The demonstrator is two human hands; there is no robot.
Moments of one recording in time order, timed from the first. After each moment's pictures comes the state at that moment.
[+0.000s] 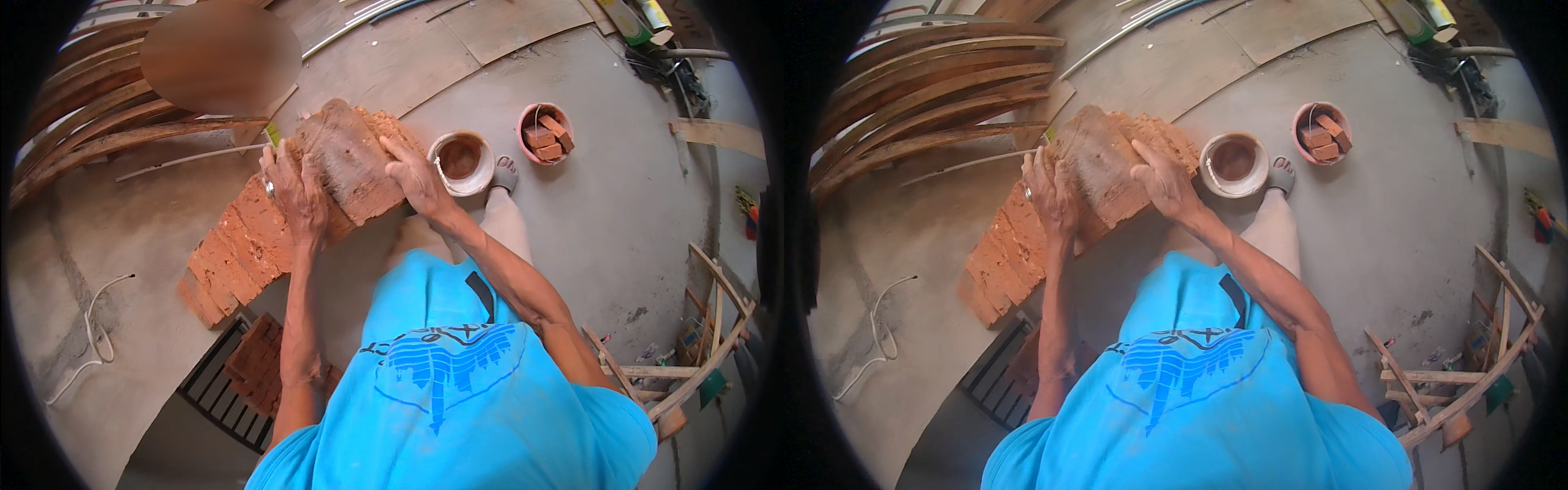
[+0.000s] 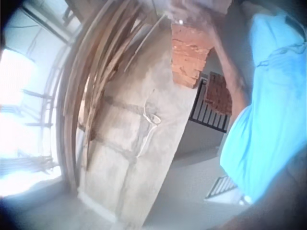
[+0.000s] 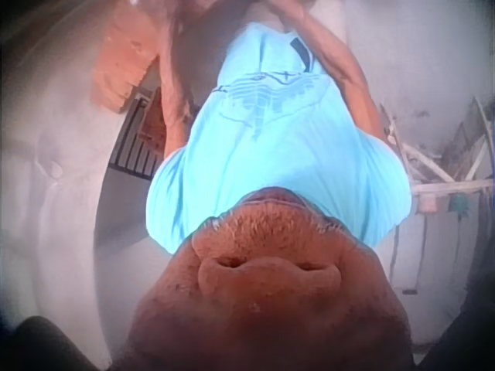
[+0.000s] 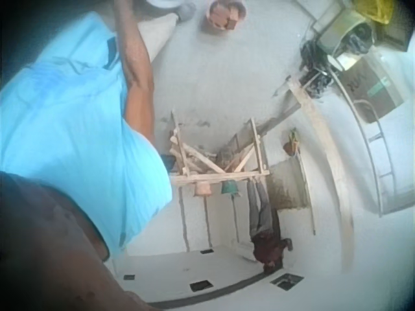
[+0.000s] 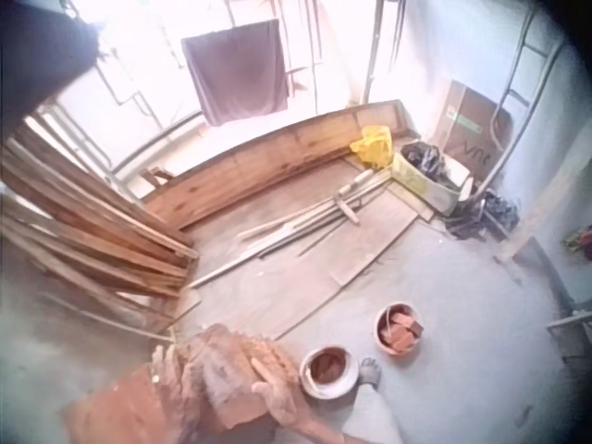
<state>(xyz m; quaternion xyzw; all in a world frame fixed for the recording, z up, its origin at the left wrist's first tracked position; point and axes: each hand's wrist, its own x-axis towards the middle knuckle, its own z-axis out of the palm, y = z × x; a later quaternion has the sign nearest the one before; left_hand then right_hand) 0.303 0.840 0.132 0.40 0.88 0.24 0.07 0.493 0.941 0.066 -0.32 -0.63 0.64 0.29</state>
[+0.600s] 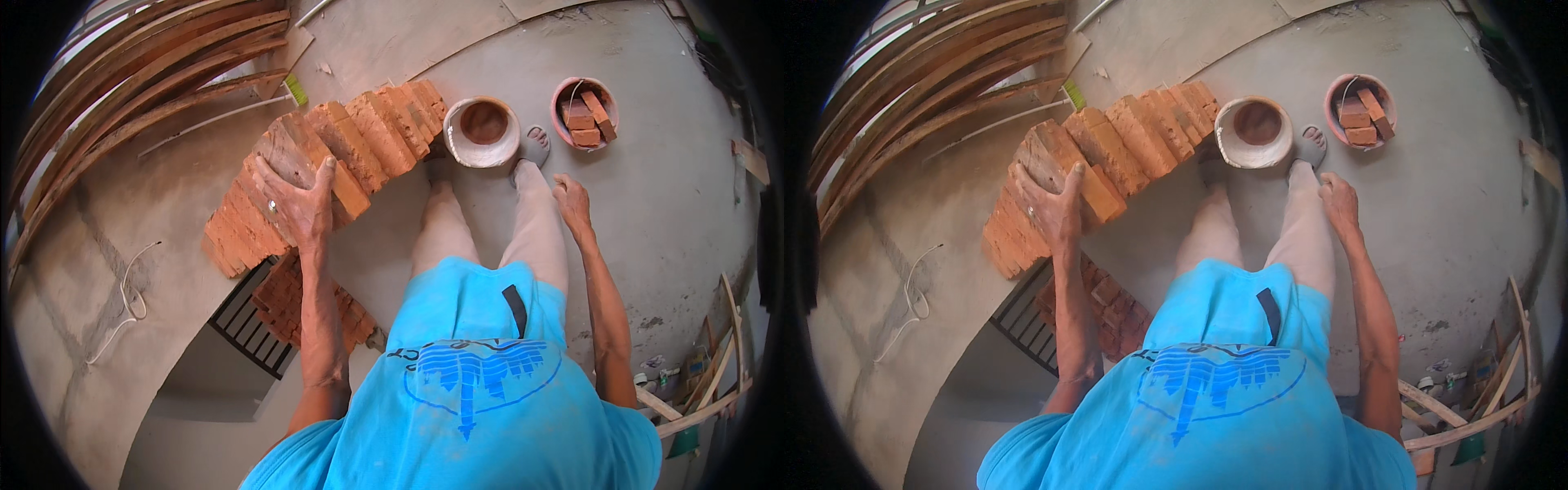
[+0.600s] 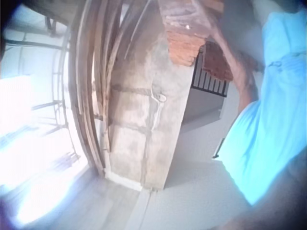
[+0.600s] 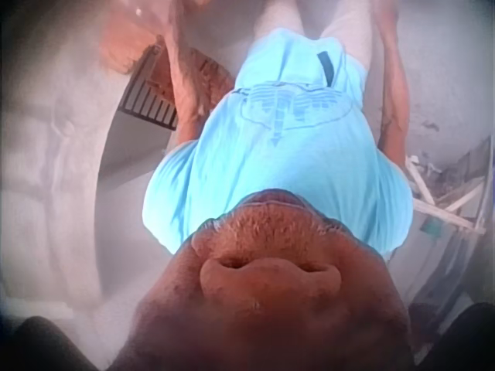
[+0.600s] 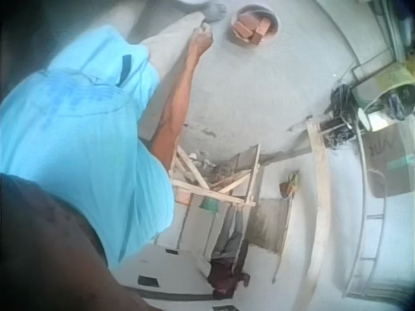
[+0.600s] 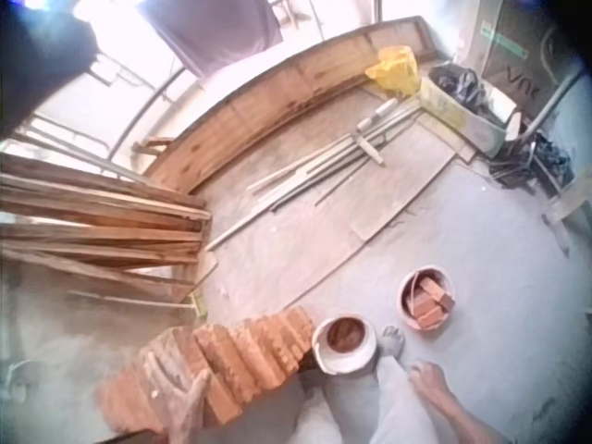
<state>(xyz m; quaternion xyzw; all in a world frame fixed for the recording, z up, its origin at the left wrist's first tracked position) 0.399 0.913 0.147 0.19 0.98 0.07 0.08 0.808 1.052 -0.112 -0.54 -0.69 0.48 -0.08</state>
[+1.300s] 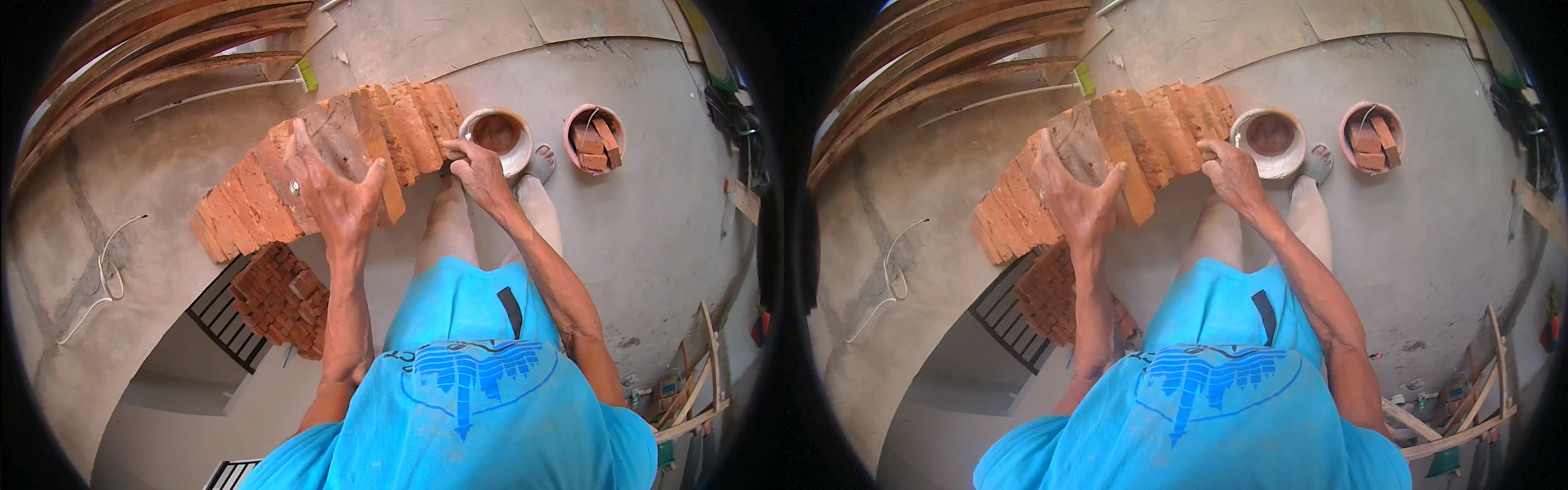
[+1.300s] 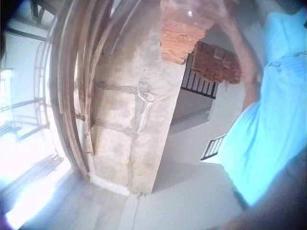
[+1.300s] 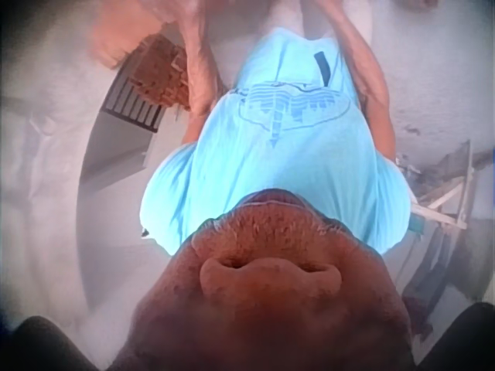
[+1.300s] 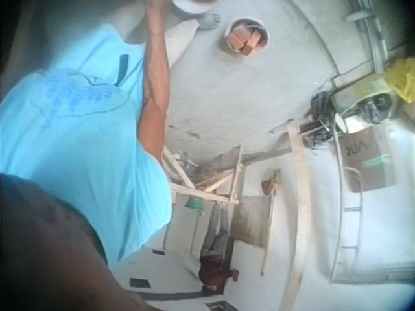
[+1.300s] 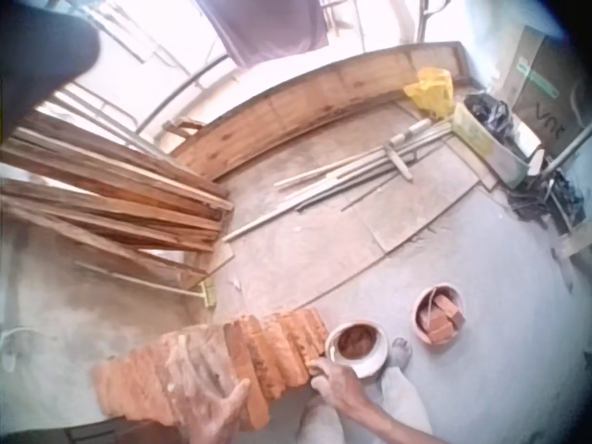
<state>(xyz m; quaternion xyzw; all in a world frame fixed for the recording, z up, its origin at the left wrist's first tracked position) 0.402 0.920 0.173 0.29 0.95 0.13 0.04 0.558 1.007 -0.013 -0.34 -0.66 0.67 0.08</state>
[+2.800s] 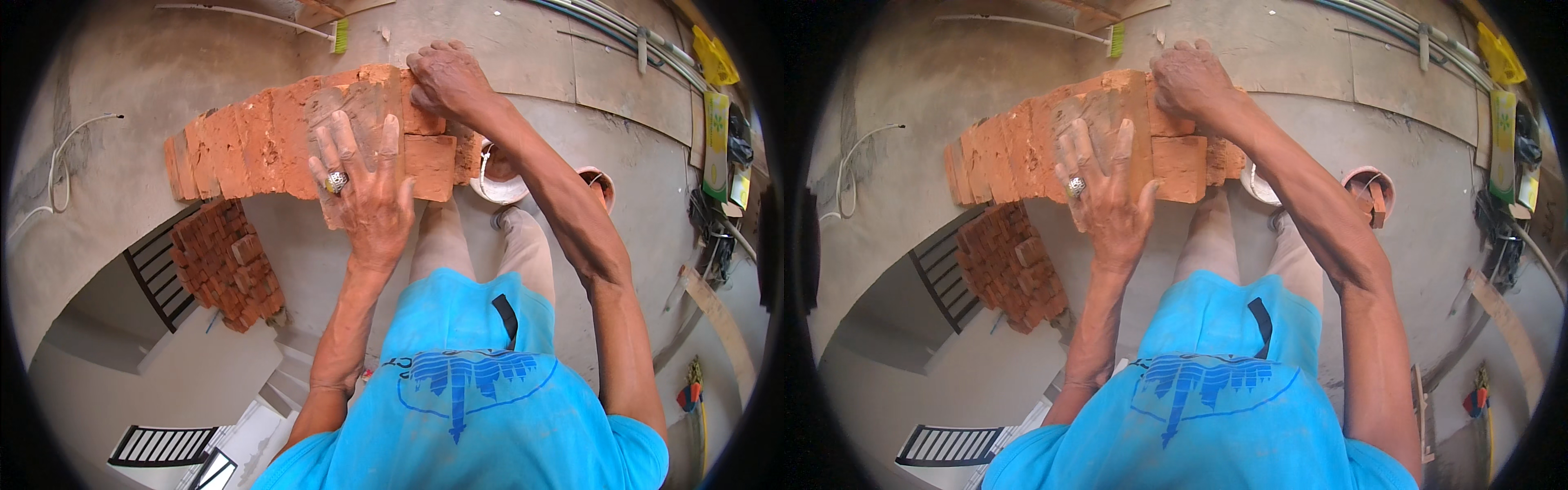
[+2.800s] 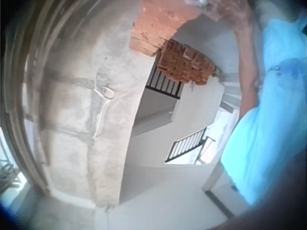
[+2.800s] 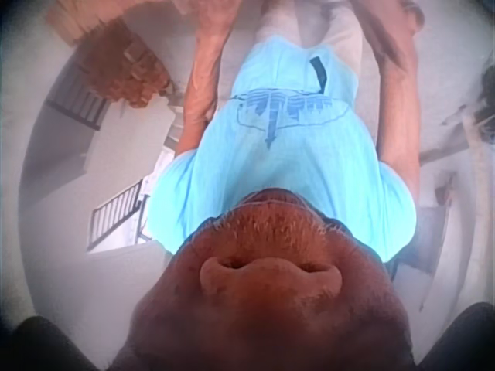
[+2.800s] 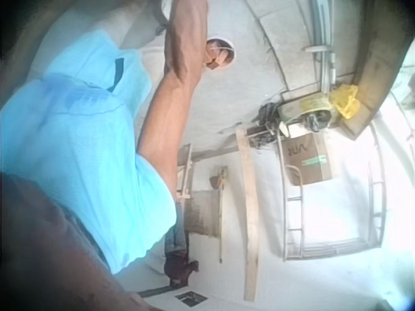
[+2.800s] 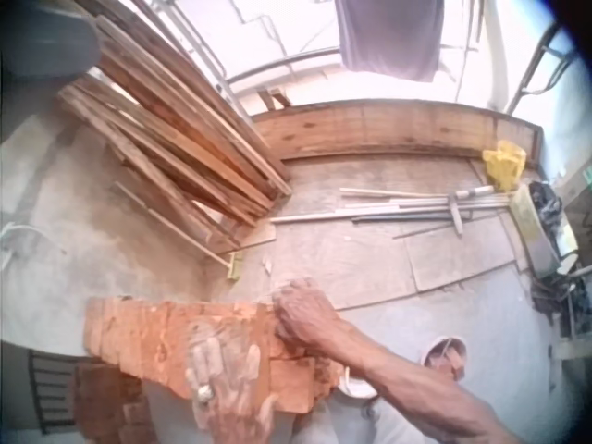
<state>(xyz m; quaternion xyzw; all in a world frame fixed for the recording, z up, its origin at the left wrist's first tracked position) 0.403 0.831 0.182 0.27 0.96 0.06 0.04 0.330 1.023 0.064 0.04 -0.96 0.26 0.05</state>
